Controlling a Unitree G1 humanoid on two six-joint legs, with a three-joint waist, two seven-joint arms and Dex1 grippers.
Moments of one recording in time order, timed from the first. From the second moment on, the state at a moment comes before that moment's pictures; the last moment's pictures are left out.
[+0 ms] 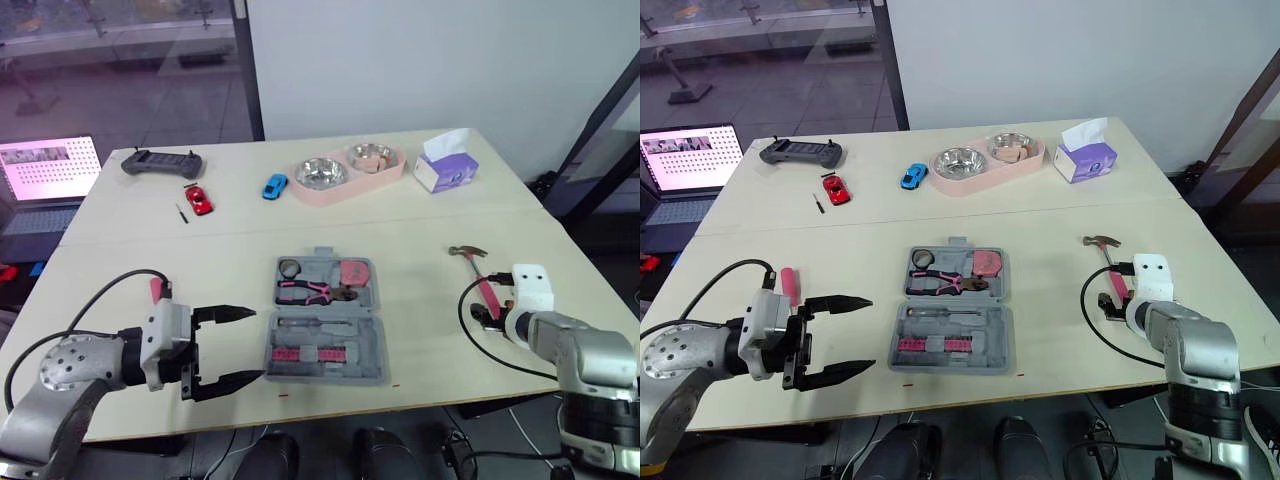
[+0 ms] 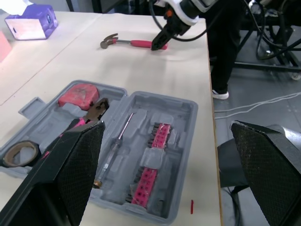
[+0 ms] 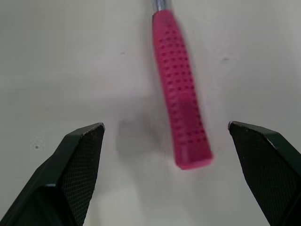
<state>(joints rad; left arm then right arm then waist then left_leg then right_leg) 0.15 0.76 0.17 -0.42 -0.57 0.15 -1.17 -0.31 -0.53 -0.33 -0.06 0.24 1.24 0.15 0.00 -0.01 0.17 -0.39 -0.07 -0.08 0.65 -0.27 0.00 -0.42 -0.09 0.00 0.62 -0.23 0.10</state>
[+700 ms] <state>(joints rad) 0.15 0.74 0.17 -0.41 -0.54 0.14 -1.15 -0.27 -0.45 -0.33 -0.19 0.24 1.31 0.13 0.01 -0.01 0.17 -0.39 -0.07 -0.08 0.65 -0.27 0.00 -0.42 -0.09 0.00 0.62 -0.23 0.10</state>
